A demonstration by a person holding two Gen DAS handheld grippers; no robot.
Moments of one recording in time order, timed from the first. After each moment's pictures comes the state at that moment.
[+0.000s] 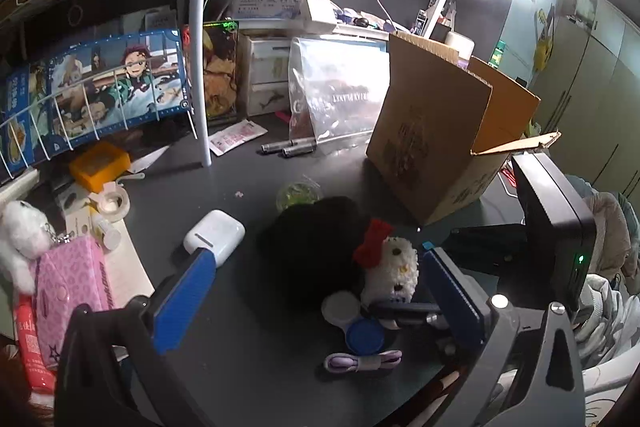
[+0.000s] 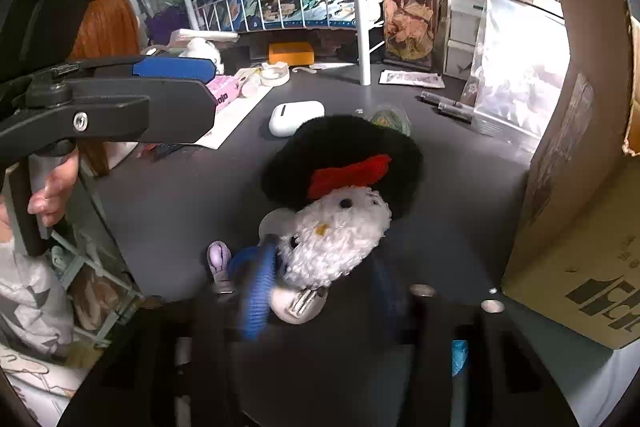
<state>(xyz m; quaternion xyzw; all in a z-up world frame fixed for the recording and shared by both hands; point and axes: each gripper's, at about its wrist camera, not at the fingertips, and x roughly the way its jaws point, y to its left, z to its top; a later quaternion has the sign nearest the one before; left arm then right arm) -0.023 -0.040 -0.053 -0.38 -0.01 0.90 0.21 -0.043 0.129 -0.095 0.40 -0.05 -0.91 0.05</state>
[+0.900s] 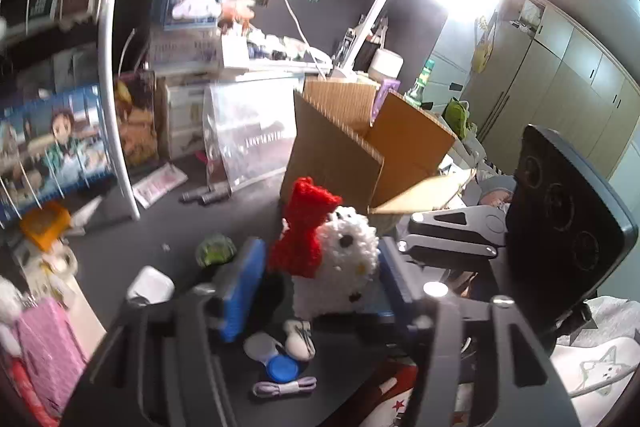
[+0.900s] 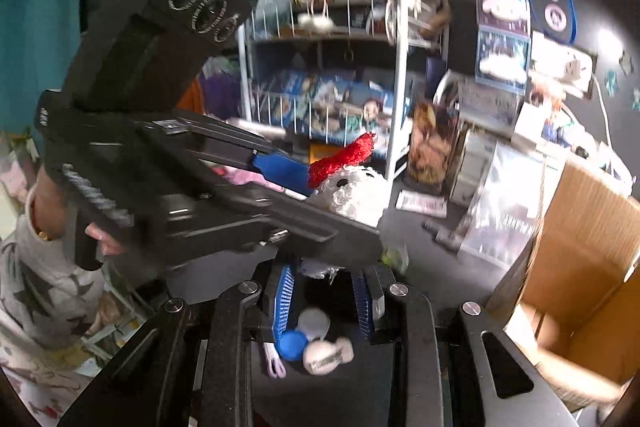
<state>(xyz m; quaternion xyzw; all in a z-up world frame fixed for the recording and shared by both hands) -0.034 -0.012 0.020 -0.37 -0.03 0.87 0.33 -0.021 0.110 0.009 0.28 0.03 -0.96 0.10</state>
